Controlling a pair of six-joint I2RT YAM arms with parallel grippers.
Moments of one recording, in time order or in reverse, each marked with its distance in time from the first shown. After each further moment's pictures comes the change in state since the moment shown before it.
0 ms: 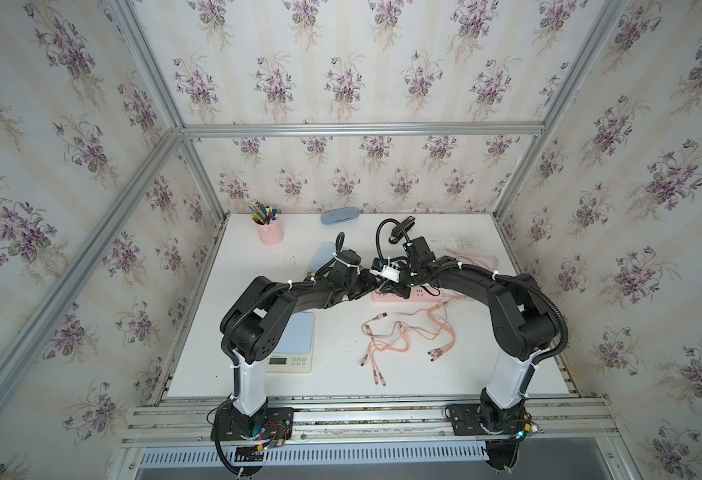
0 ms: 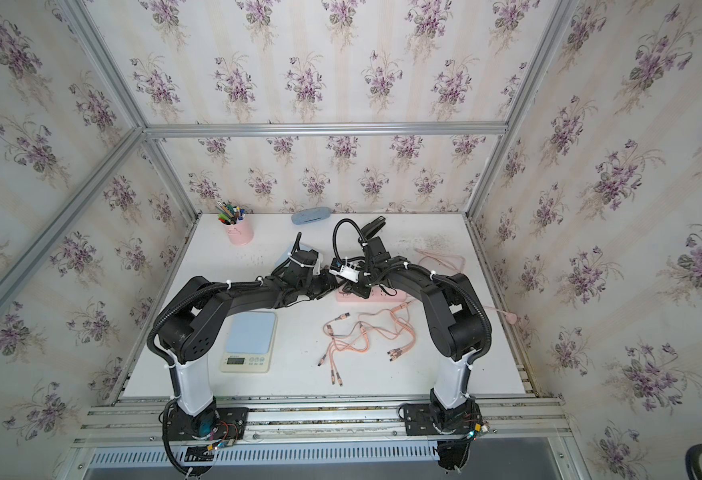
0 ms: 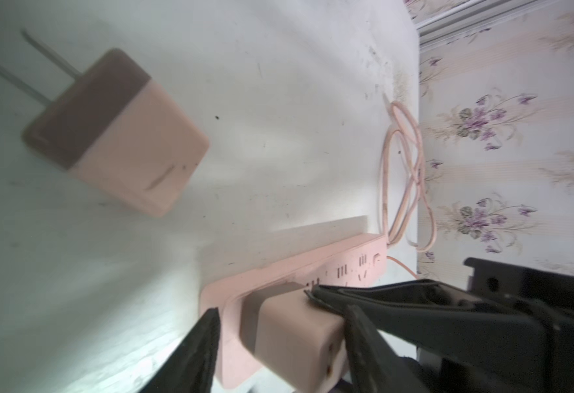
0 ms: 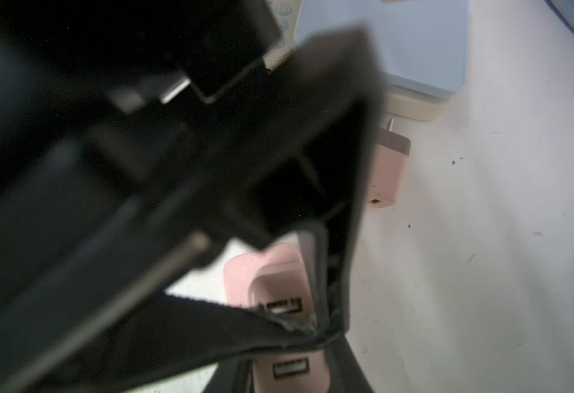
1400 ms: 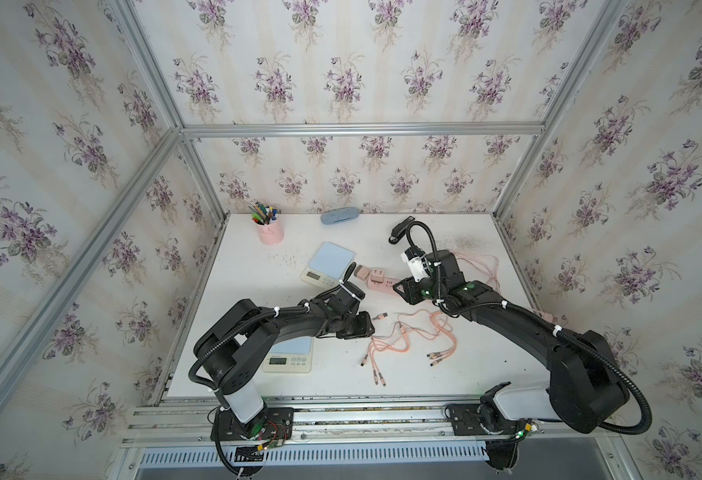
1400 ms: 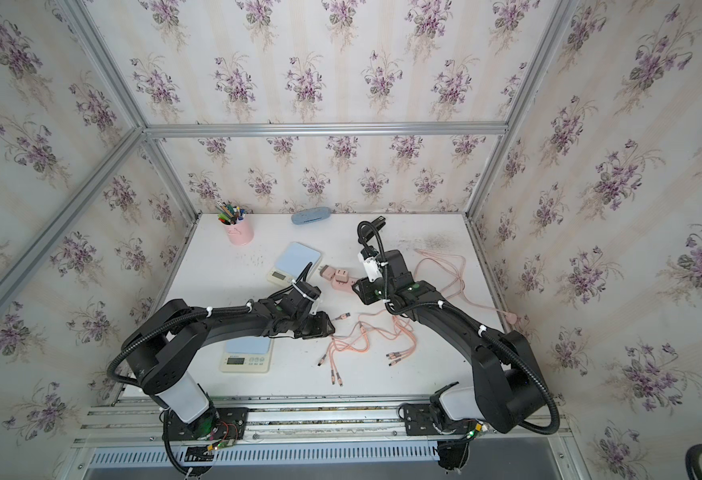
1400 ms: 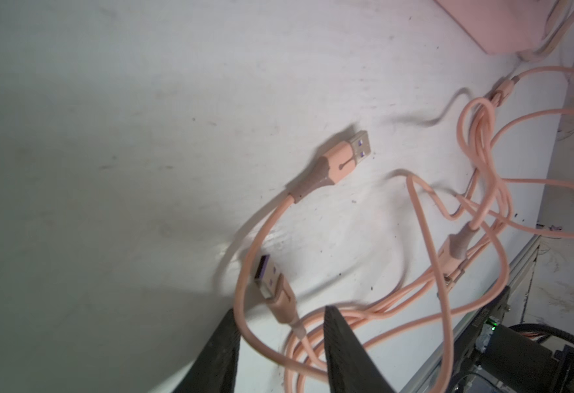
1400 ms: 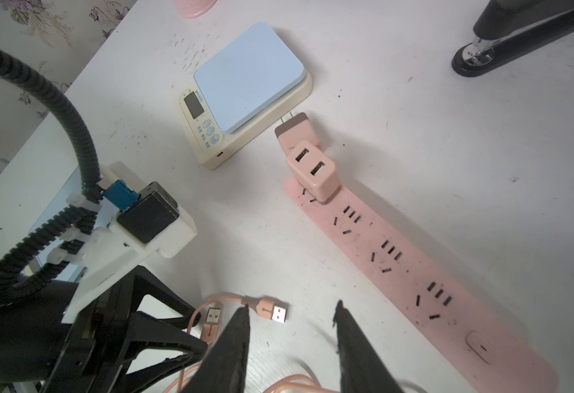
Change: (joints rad) left arm -0.166 -0.219 -0.306 -0.192 -0.013 0.105; right arm 0.026 -0.481 -0.329 0.114 0.149 0.929
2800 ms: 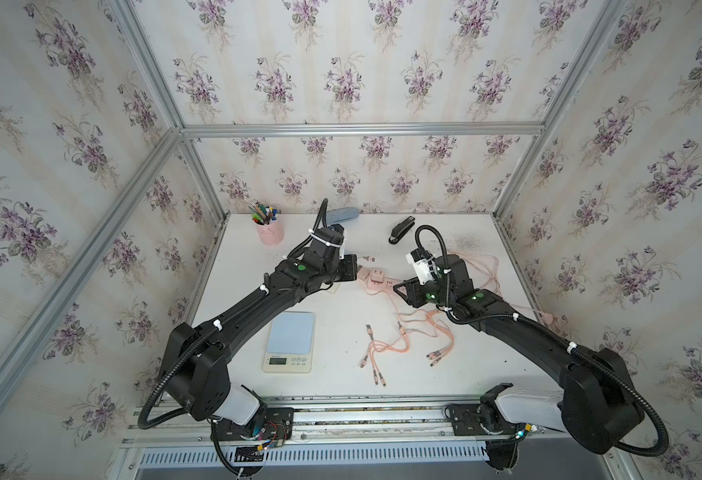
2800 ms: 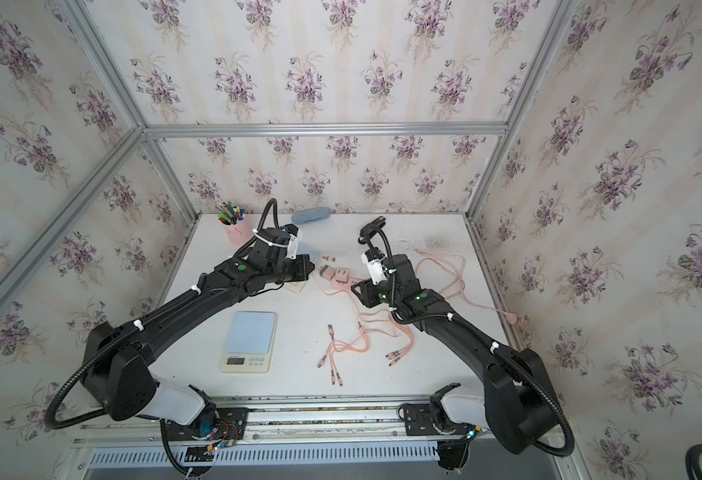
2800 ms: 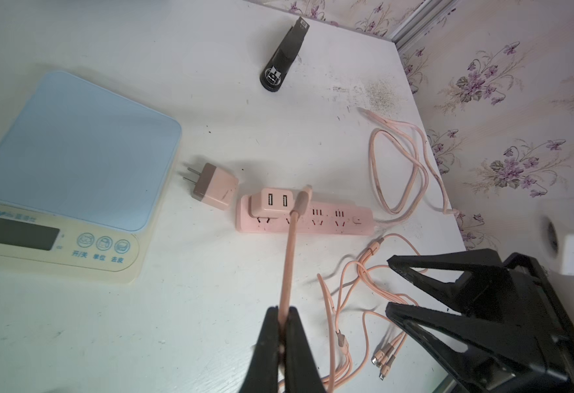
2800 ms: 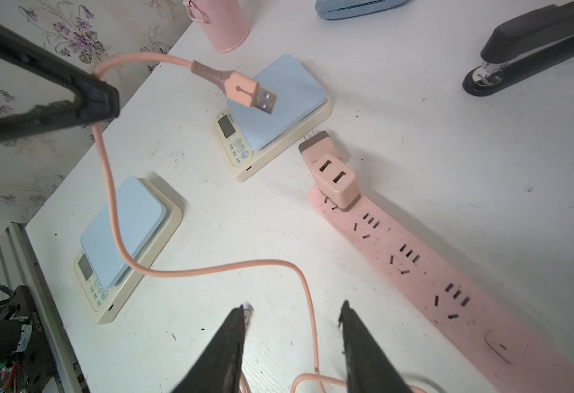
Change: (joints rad) left arm 0.201 -0.221 0.393 -0.318 -0.173 0.274; right arm -0.006 -0.097 -0.077 0.076 -0.065 0.026
